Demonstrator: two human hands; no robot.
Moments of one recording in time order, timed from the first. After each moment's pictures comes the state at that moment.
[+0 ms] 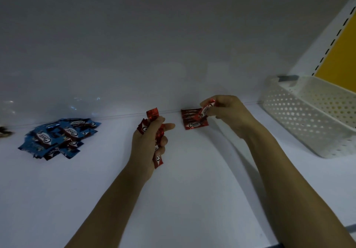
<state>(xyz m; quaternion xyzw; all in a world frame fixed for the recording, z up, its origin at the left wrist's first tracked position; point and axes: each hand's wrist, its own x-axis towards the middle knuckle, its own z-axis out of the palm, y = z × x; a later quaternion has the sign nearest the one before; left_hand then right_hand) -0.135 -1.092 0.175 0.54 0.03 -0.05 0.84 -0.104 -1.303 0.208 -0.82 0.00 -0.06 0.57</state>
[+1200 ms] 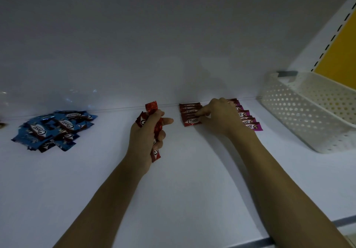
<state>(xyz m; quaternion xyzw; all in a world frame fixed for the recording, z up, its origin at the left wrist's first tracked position) -0.135 -1.092 0.173 0.55 0.02 -0.05 0.83 -0.096 -1.294 0.181 -0.98 -0.06 -0.12 0.12</state>
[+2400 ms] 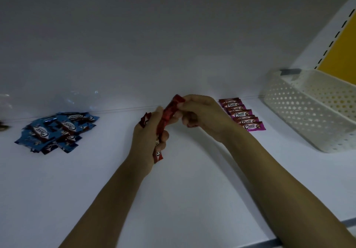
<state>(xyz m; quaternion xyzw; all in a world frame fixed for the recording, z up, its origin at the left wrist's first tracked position) -0.135 -1.092 0.173 0.56 0.00 -0.06 0.82 -0.117 -1.247 0.207 -0.73 -0.07 0.05 0.68</state>
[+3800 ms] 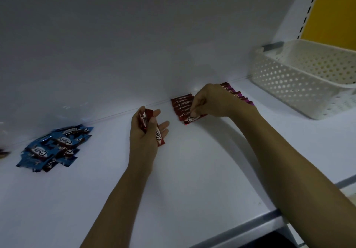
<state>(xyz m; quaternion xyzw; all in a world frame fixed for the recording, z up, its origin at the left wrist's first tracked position) -0.140 -1.101 0.160 0.65 -0.02 0.03 0.76 -0.105 -1.302 0.200 -0.95 -0.09 -0.03 0.30</state>
